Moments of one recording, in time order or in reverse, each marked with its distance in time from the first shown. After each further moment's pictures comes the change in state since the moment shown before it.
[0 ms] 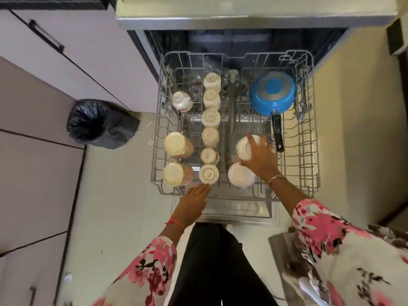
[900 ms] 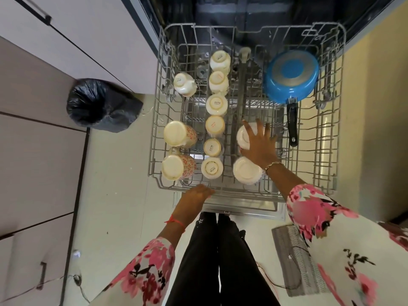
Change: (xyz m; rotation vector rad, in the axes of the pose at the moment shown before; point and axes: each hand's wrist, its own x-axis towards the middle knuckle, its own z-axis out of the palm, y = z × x) left_hand 0.008 0.005 0.006 -0.218 0.130 -0.008; right_hand 0.049 -0.004 0.026 -0.052 -0.108 -0.130
